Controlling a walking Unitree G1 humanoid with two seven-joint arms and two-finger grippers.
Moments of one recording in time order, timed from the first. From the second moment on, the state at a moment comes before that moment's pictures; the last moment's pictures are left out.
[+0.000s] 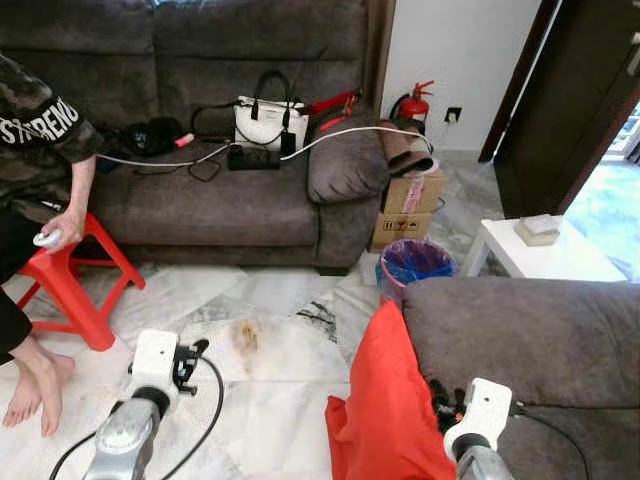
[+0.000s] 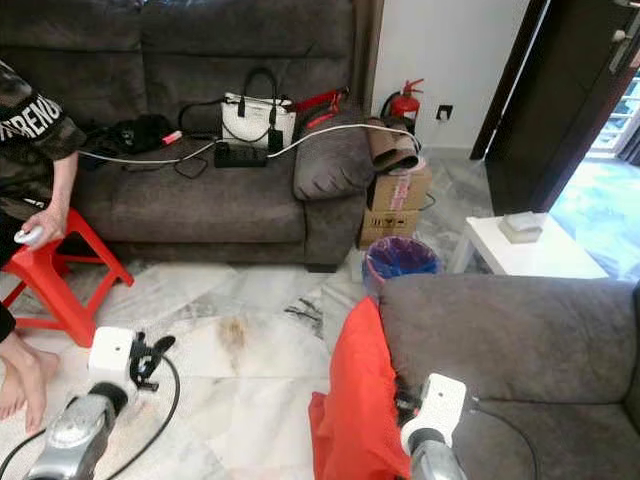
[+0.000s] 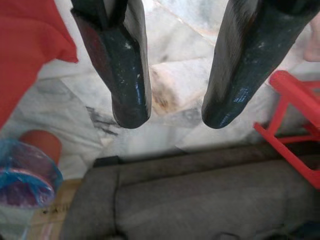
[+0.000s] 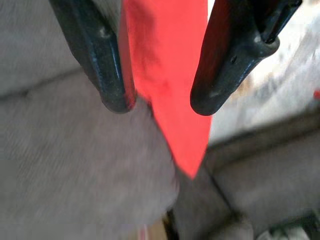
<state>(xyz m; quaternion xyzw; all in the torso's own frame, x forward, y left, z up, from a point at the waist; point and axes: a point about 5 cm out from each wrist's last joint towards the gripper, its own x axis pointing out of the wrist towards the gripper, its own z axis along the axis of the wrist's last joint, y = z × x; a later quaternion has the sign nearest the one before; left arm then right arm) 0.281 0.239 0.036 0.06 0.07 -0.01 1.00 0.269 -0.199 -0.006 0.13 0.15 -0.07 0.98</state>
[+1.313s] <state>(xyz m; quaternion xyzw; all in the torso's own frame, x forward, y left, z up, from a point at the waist) 0.278 0.228 0.092 0.05 -0.01 -0.14 0.99 0.255 -0.200 0.059 0.10 0.01 0.09 0.99</state>
